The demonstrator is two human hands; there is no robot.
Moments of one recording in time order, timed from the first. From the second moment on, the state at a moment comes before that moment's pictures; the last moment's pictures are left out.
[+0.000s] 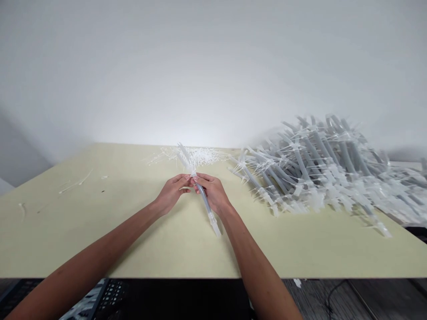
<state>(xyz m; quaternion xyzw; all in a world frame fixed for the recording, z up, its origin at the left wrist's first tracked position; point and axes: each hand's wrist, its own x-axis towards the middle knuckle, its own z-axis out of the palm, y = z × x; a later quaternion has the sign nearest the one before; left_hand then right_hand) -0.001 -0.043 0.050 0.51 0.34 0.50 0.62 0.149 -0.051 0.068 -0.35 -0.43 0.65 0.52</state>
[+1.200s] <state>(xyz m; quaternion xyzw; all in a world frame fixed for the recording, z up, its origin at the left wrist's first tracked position) -0.003 -0.040 0.054 0.55 0.31 0.53 0.57 0.129 -0.052 0.070 -0.46 -0.63 0.31 0.54</state>
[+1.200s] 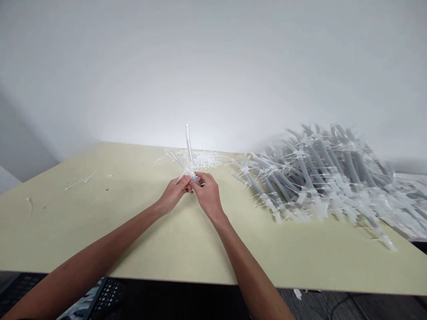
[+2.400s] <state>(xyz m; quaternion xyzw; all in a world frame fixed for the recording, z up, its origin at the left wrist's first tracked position) 0.001 -0.060 0.068 0.60 0.36 0.50 0.52 0.135 -0.054 0.075 -0.33 -0.48 0.62 0.53</state>
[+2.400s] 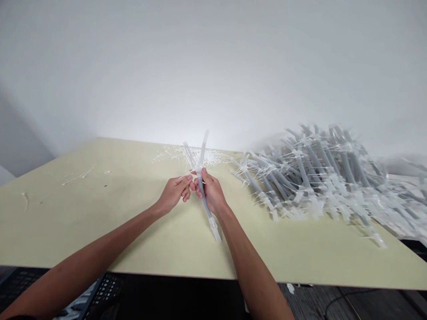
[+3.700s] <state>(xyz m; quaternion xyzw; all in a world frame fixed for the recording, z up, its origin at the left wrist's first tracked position) 0.013 -0.057 0.056 0.48 0.27 0.52 0.65 0.122 -0.052 0.062 -0.30 -0.35 0.65 0.61</state>
